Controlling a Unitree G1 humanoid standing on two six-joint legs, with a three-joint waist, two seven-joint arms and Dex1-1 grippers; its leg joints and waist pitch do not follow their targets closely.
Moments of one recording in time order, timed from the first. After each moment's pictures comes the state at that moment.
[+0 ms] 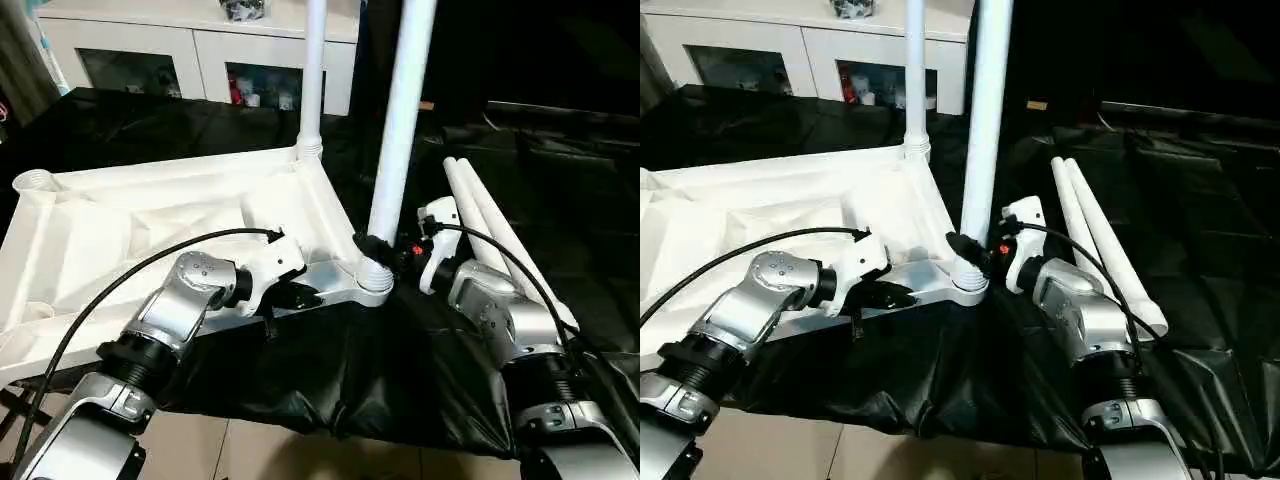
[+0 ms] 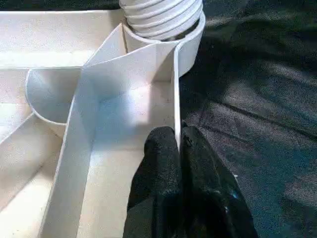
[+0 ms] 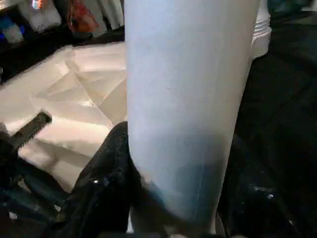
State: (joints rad) left arm -0.59 0.38 -0.34 0.49 0.01 0.24 -1.07; right arm -0.50 -0.19 -0.03 0.47 0.36 0.33 0.72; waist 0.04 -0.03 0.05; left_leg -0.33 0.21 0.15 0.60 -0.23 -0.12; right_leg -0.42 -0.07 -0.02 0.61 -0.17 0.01
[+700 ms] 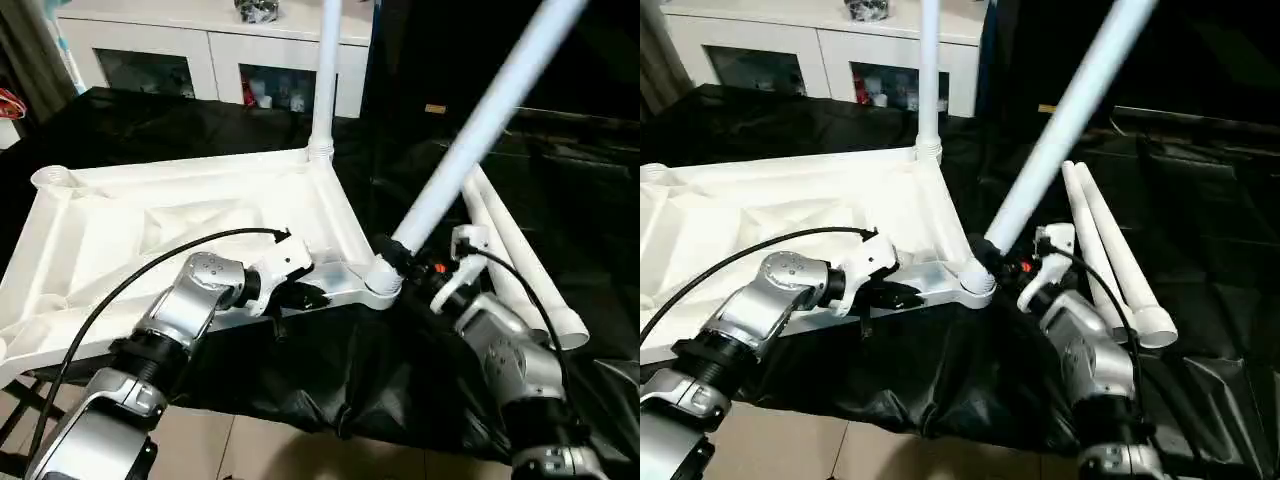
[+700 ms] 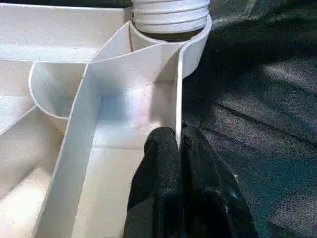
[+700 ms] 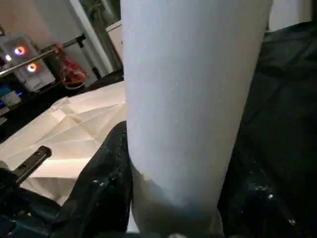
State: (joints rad) left arm -0.61 0.34 -0.34 0.55 0.01 0.24 -1.06; right arm -0.33 -0.11 -0.12 0.41 0.44 0.19 0.66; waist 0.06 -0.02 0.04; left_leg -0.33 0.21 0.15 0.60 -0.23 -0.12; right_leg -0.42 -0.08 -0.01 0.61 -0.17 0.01
